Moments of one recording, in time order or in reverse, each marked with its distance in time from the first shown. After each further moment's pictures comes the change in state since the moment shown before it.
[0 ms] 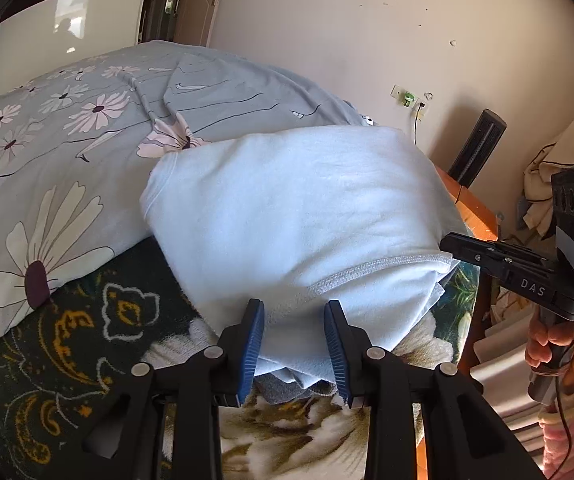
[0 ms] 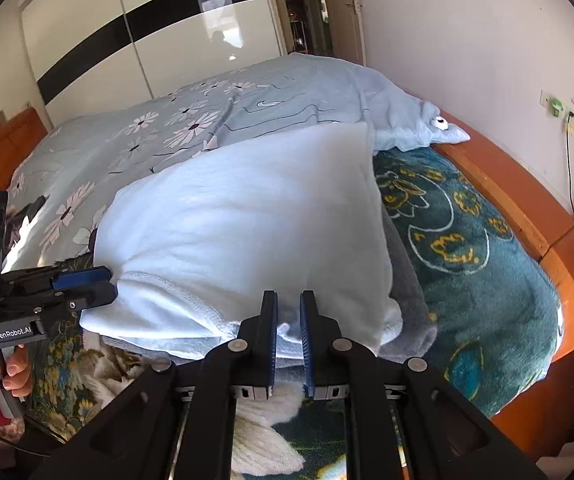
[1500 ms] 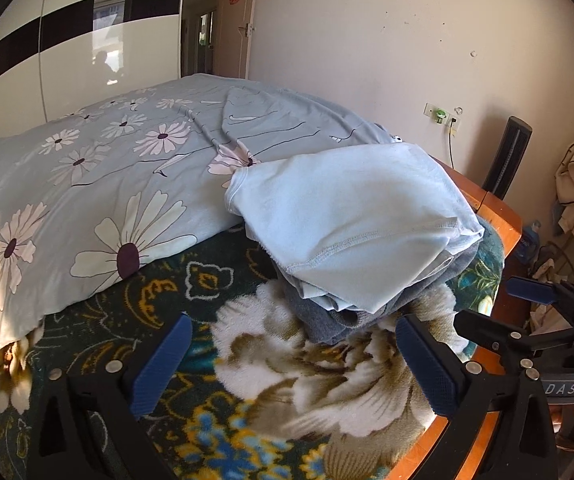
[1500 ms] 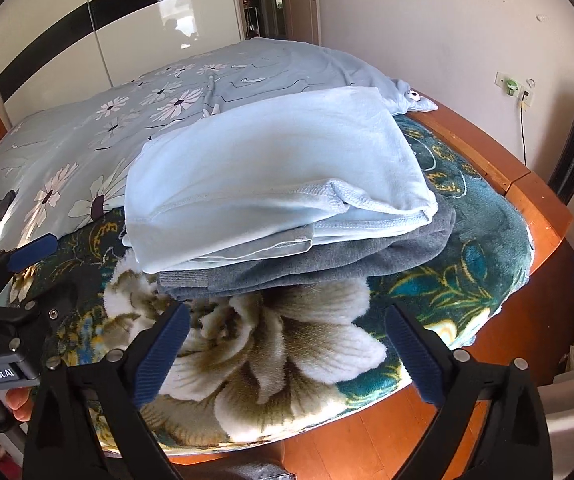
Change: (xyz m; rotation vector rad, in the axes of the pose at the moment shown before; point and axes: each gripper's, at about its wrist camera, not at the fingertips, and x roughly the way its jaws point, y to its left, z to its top) left arm -0.066 -0.007 -0.038 0.009 -0.097 0.210; right arm -0.033 0.097 -0.045 0.045 0.059 -0.196
